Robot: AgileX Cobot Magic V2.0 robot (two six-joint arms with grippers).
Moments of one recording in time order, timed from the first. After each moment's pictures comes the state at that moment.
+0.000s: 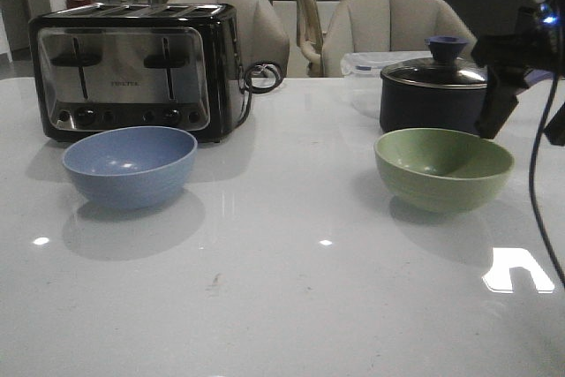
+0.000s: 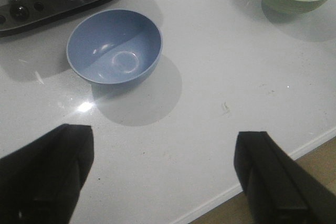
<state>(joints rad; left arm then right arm) -0.53 0.77 -0.71 0.02 0.68 -0.02 0.02 1.74 -1.20 0.24 0.67 -0.09</state>
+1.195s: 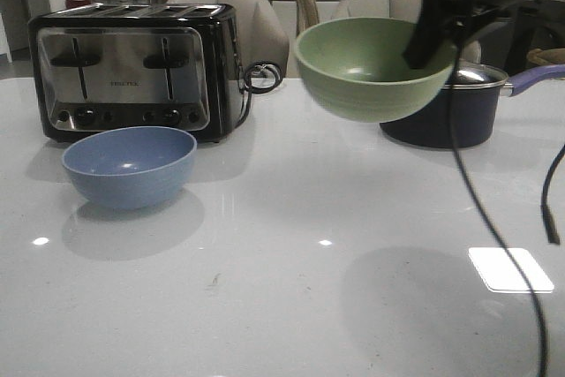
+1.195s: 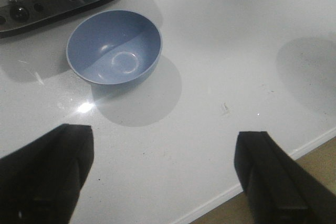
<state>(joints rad) -0.53 0.77 -0.71 0.02 0.68 -0.02 0.28 1.70 -1.38 0.24 0.73 -0.21</state>
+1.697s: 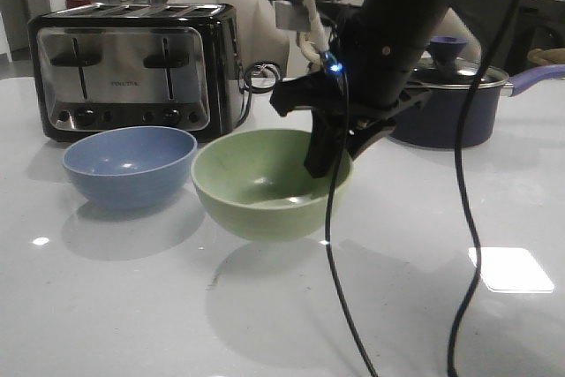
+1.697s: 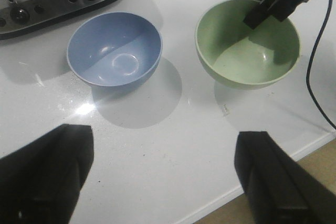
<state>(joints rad) -0.53 0.77 -0.71 0.02 0.67 -0.02 0.44 1.92 -1.38 0.29 0.68 -0.22</state>
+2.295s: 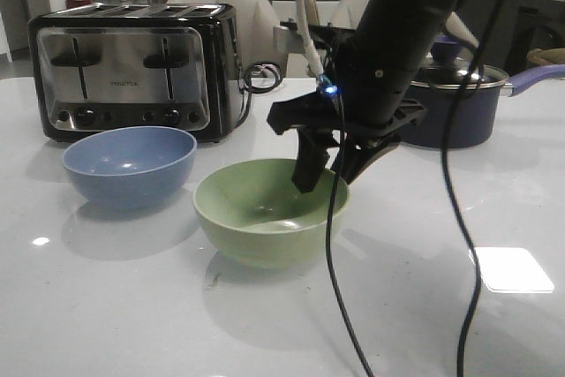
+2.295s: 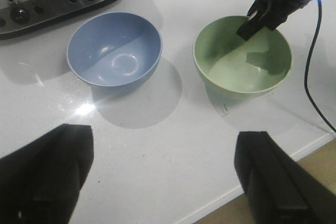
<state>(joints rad) -0.53 0.77 -0.71 0.02 0.67 -0.02 0.44 1.92 -1.38 0.30 0.67 -0.22</state>
